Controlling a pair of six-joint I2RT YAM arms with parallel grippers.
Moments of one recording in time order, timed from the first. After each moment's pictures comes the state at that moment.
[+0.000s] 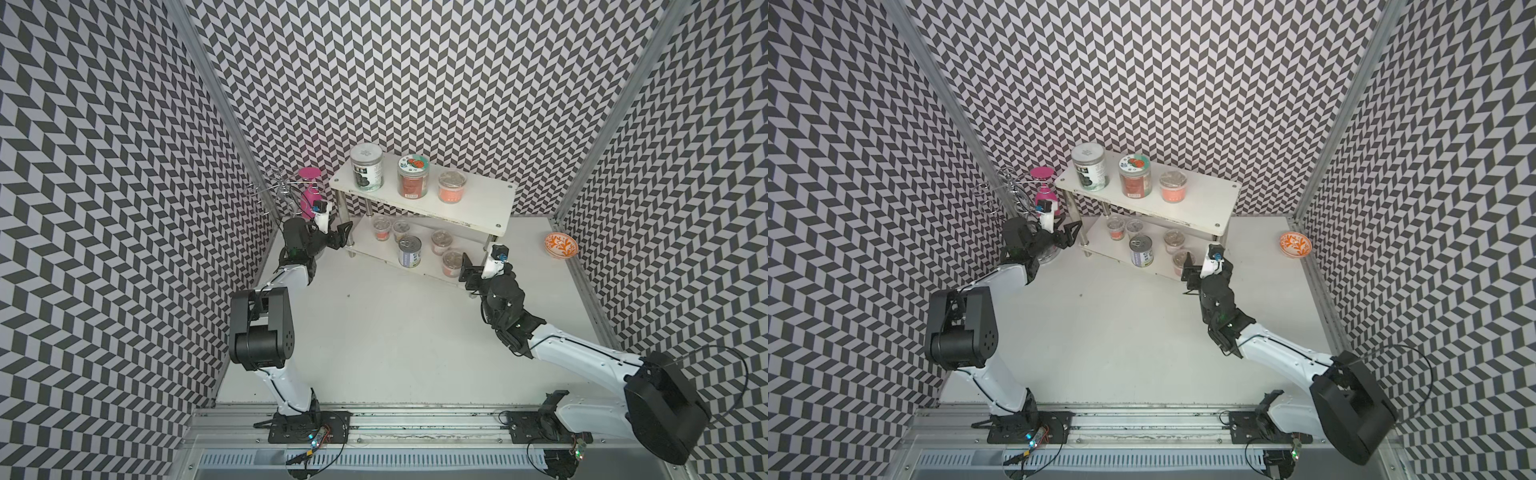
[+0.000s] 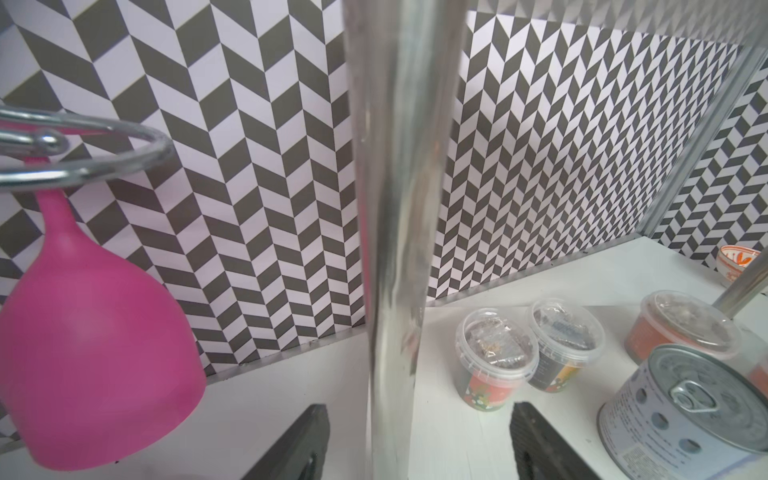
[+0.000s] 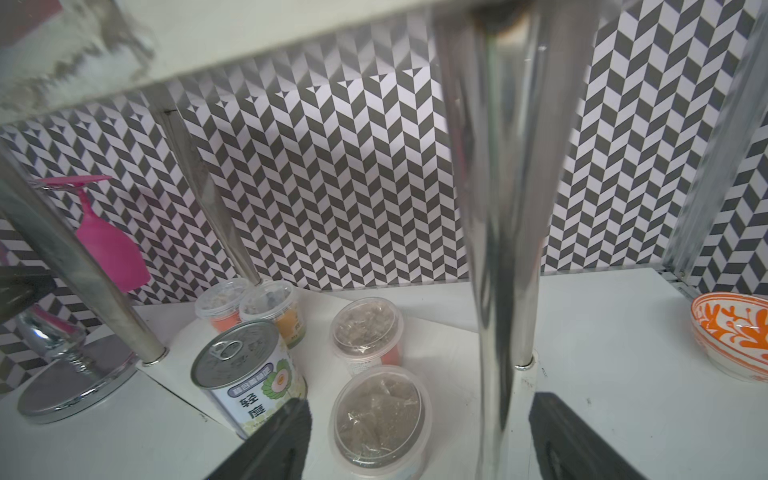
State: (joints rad) left arm 0.07 1.80 1.15 0.49 0.58 0.04; right arm 0.65 1.28 0.63 0.57 0.61 0.18
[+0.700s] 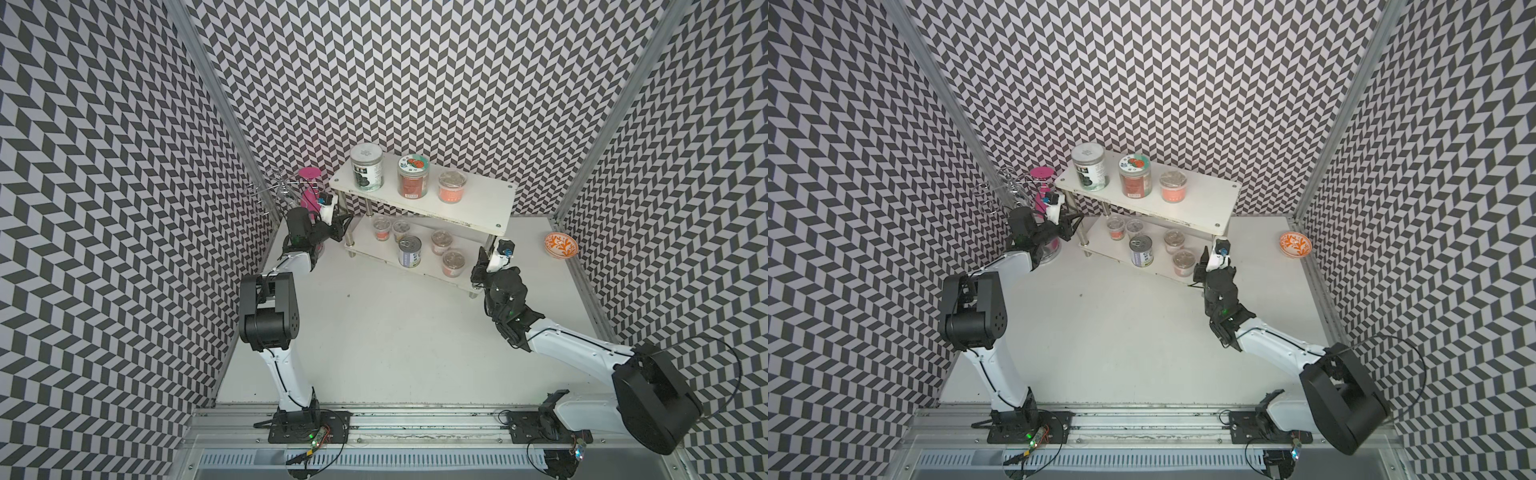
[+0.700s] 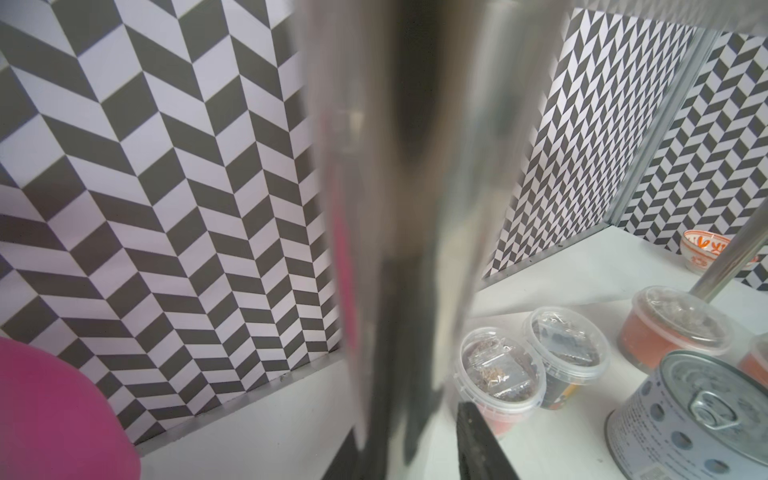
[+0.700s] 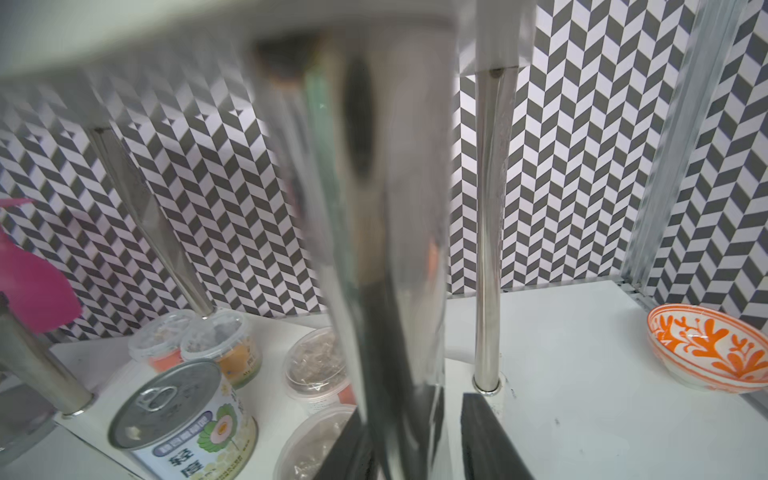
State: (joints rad) left arm 0.07 1.94 1.33 0.43 0.70 0.08; right arm 0.57 1.33 0.64 0.65 0.61 0.14
